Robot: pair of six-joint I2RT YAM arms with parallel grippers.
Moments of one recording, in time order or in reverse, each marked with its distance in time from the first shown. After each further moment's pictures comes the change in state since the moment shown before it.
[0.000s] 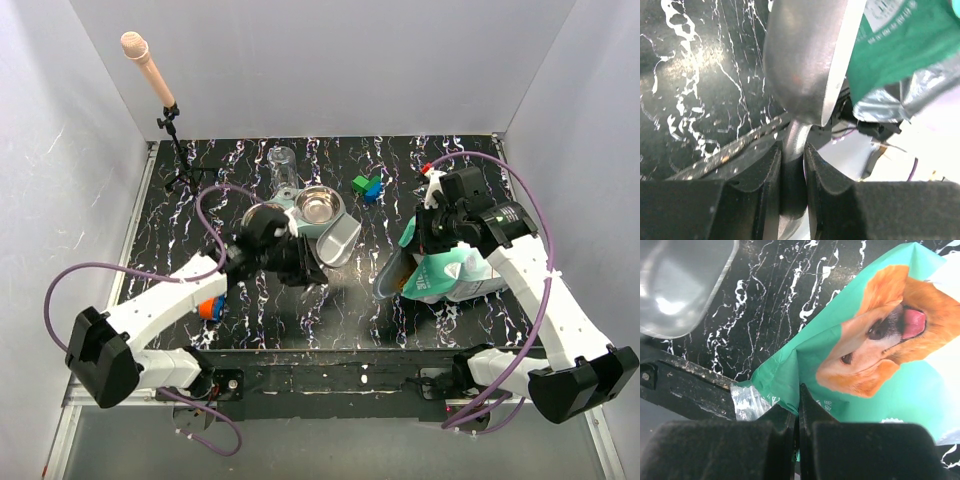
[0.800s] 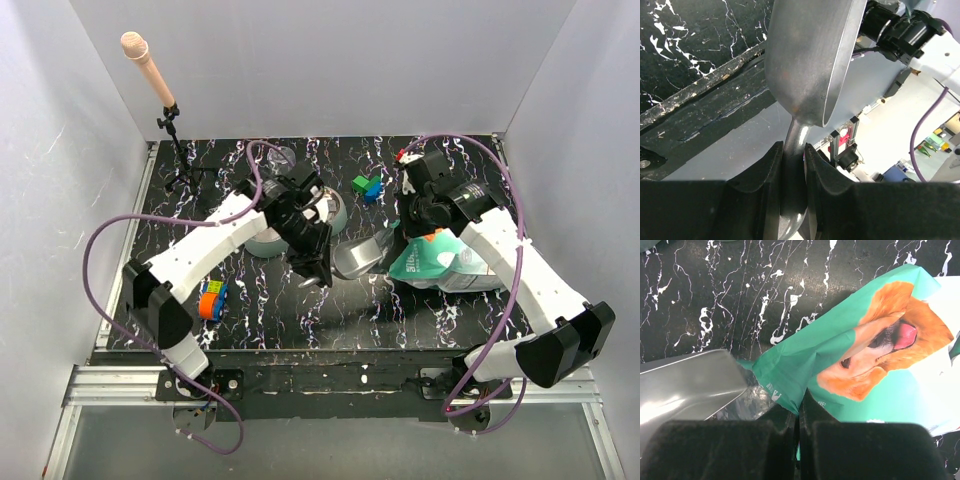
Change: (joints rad) left arm -0.012 0.388 0.791 -0.923 0.219 0.360; right arm 0.142 0.193 0.159 0.000 0.280 0.012
